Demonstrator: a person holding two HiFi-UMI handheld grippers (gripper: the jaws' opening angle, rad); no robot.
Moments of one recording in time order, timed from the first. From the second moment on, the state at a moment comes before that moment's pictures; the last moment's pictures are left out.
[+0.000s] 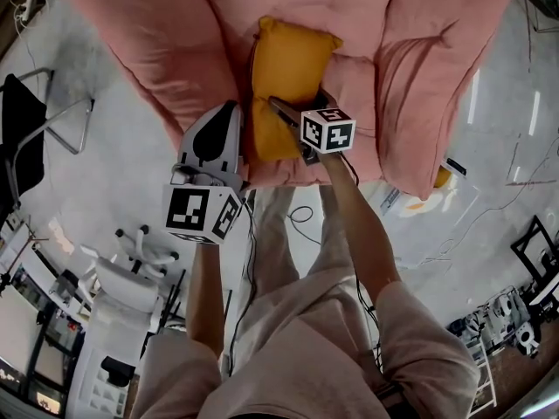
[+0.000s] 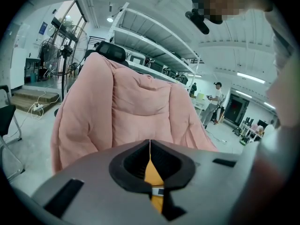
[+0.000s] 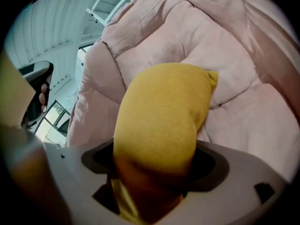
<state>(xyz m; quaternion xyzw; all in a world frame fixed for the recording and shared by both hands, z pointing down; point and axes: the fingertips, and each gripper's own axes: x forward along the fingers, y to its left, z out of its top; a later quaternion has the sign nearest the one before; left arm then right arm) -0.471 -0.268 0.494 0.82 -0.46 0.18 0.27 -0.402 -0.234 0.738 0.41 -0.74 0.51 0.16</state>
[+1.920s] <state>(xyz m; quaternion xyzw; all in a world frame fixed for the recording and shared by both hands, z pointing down) 0.019 -0.171 0.350 0.97 -0.14 0.16 0.11 0.161 -0.066 0.360 0.79 -0.60 0.13 0.01</state>
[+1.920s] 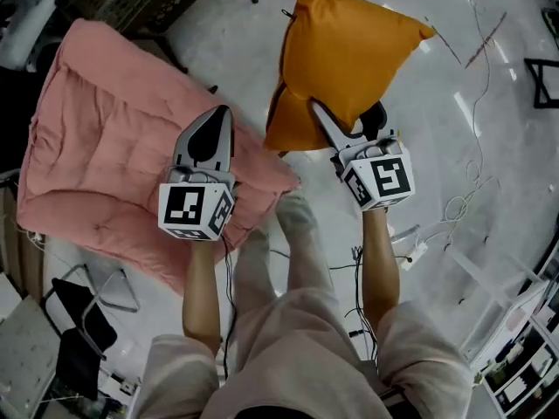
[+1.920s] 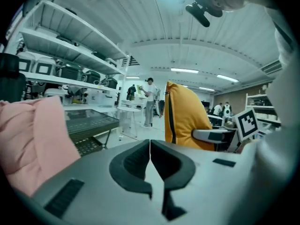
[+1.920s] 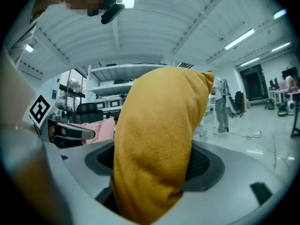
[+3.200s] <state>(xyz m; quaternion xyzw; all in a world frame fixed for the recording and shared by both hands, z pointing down) 0.229 0.133 0.504 0.94 0.16 0.28 0.13 0.323 0.350 0.744 0.87 -0.18 0.44 -0.12</state>
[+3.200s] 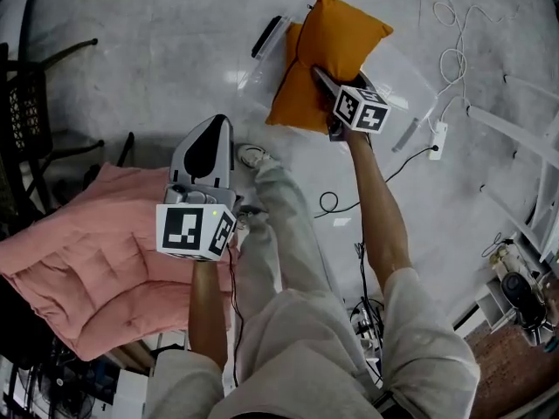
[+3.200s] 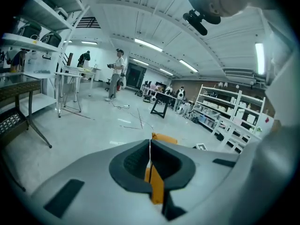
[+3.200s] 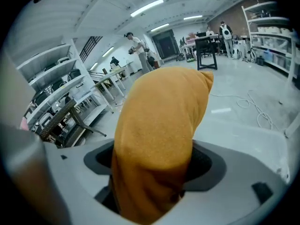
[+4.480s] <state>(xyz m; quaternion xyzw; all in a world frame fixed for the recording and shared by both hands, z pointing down) 0.179 0.025 0.437 0.96 0.05 0.25 0.12 0.261 0.215 0.544 0.89 -0.37 0.26 0.02</state>
